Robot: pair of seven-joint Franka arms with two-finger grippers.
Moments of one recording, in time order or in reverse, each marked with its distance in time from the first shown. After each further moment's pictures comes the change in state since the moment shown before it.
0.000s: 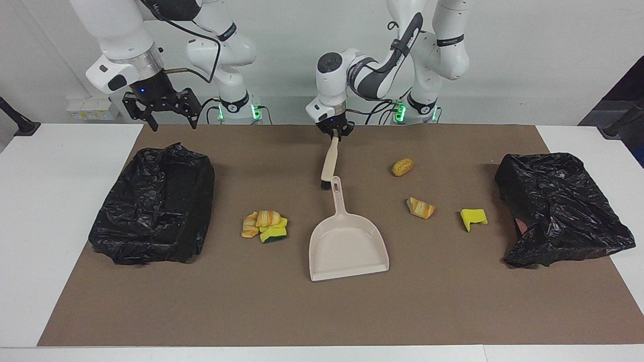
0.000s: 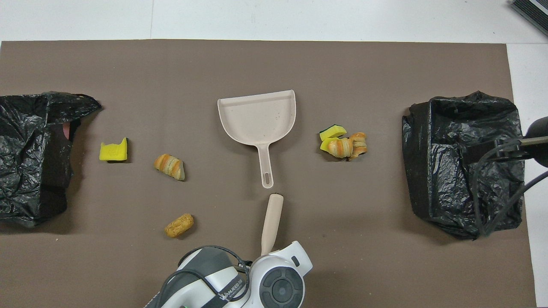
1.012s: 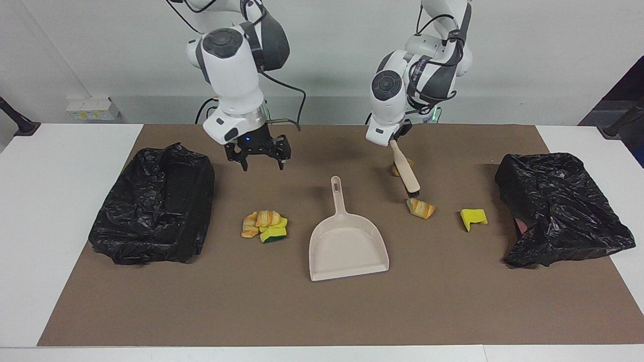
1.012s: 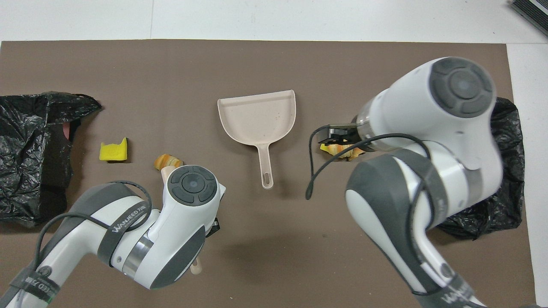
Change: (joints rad) left arm 0.354 -0.028 0.019 0.135 0.075 -0.416 -0.245; right arm 0.052 0.250 0.344 -0.027 0.006 0.356 0.485
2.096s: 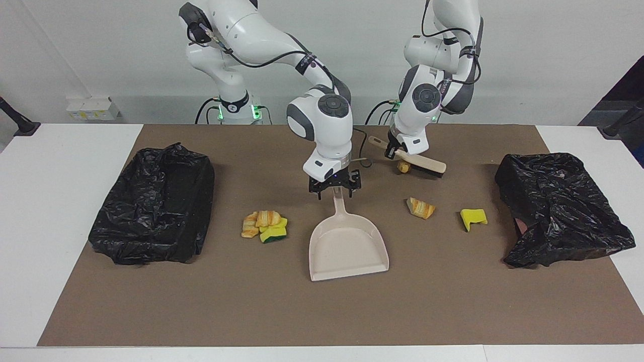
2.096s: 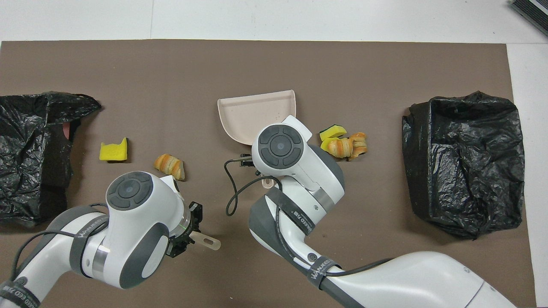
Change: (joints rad) left arm 0.151 -0.071 -0.003 -0.229 -0.238 0.382 -0.561; right arm 0.113 0.292 0.169 0.005 -0.256 0.262 0.271
